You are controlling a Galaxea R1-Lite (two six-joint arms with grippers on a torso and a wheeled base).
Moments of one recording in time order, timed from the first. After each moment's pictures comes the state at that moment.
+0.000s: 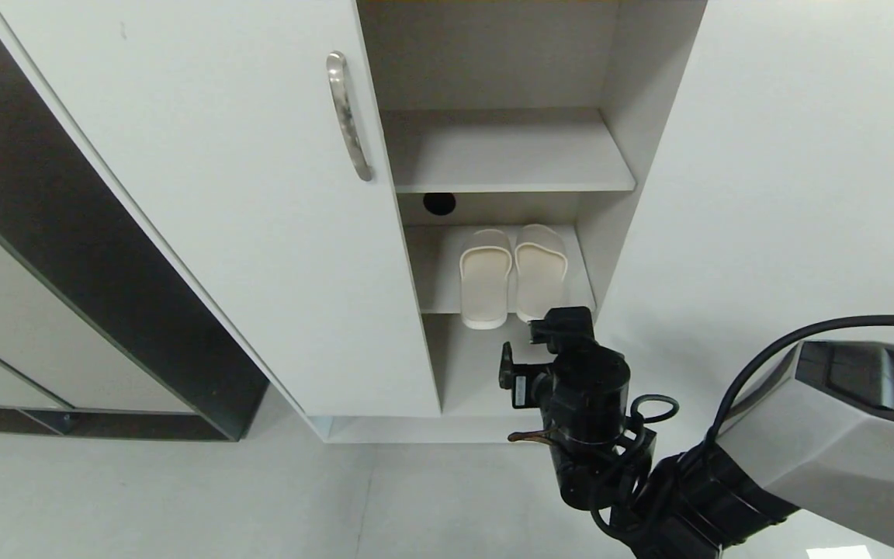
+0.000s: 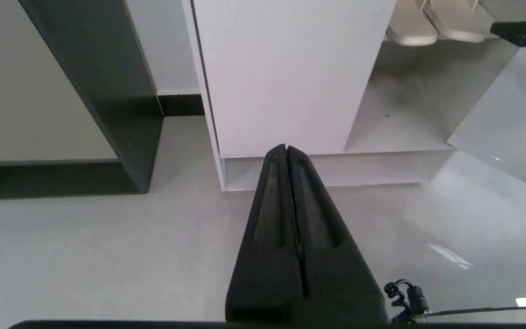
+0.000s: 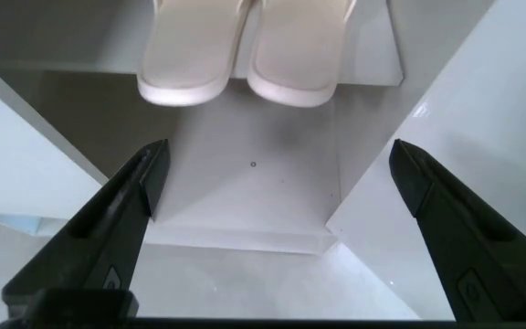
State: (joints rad) left arm 0.00 0.00 0.00 0.00 -0.02 0.01; right arm 0.86 2.17 -0.93 -1.21 -0.80 0.05
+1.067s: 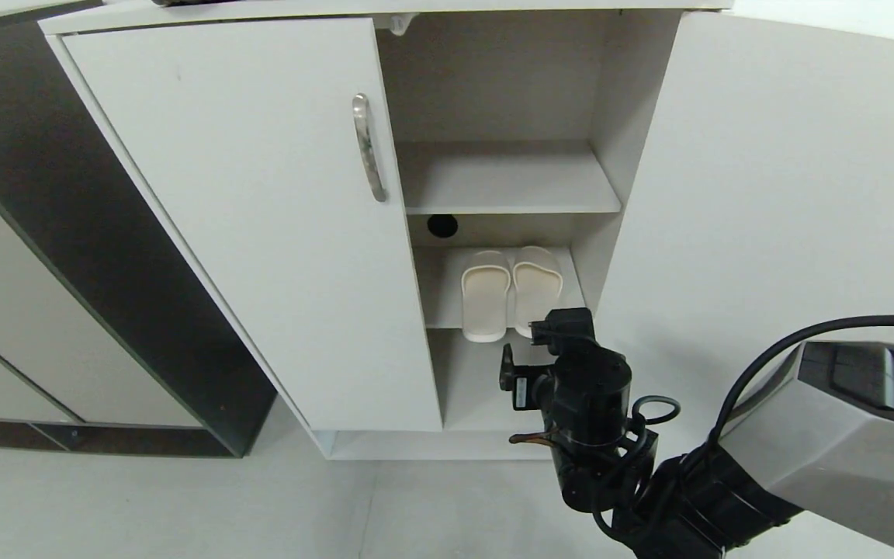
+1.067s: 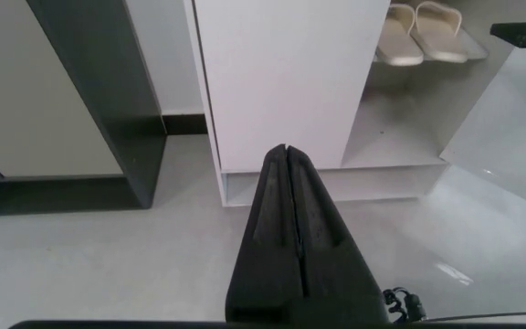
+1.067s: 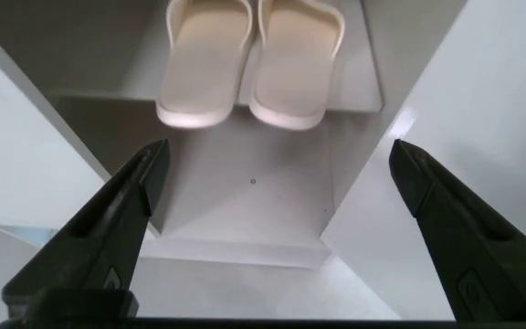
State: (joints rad) left arm 0.00 0.00 0.00 0.00 -0.02 0.01; right arm 0.86 2.17 -0.92 -1.21 -0.80 0.05
